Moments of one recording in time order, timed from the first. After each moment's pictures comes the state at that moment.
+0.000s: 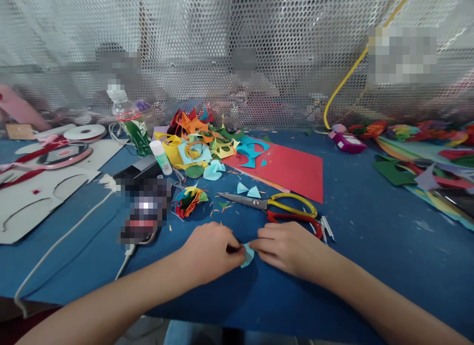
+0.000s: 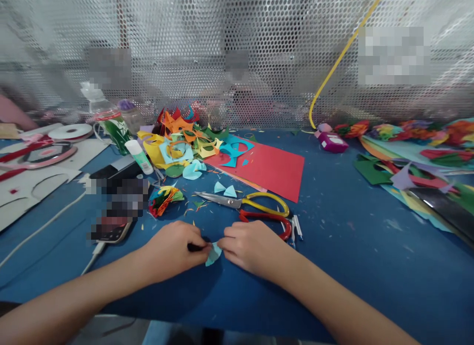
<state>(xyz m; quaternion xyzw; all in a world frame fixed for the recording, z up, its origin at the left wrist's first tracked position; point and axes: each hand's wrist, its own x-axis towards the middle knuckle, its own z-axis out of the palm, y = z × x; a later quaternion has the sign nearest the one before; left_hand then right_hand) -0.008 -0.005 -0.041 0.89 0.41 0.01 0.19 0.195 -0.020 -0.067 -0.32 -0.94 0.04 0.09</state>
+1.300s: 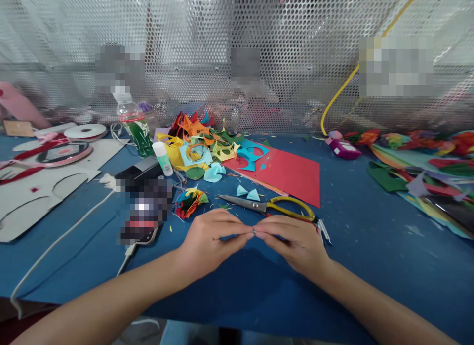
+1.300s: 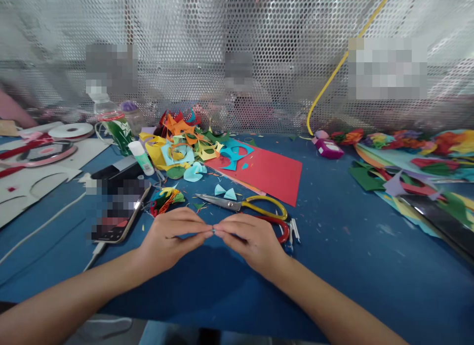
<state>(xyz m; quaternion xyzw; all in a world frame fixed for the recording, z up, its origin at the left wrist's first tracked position) -0.010 0.002 -0.042 0.85 0.24 0.43 0.21 0.181 -0.021 -0.053 -0.35 -0.81 0.10 0.47</state>
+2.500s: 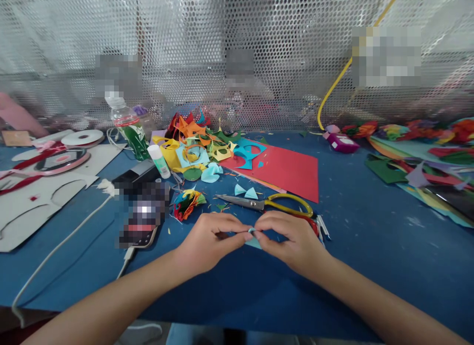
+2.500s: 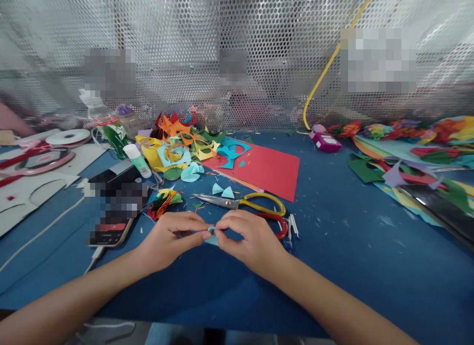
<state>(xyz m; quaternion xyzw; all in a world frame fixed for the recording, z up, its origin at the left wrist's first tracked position) -0.007 0.001 -0.035 0.77 0.33 0.31 0.45 0.180 -0.025 -0.051 -0.40 -0.79 0.18 0.43</state>
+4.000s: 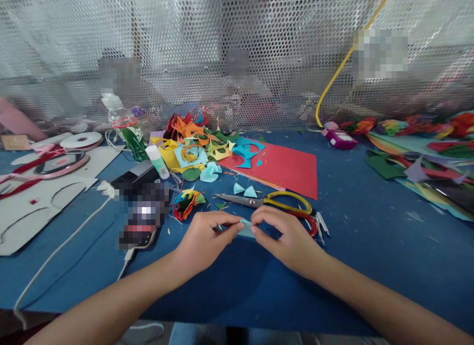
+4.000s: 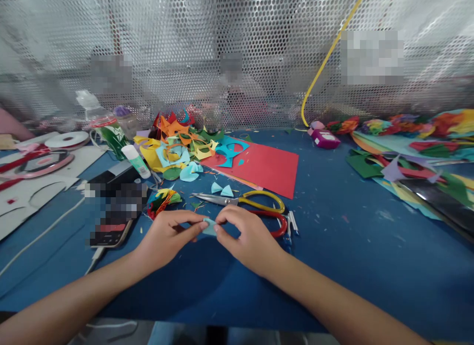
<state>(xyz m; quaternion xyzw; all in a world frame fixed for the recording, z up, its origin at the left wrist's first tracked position) -0.008 0.000 -0.039 0.74 0.43 0.29 0.43 0.178 -0.025 -0.054 -0.45 -0.77 0.26 0.37</state>
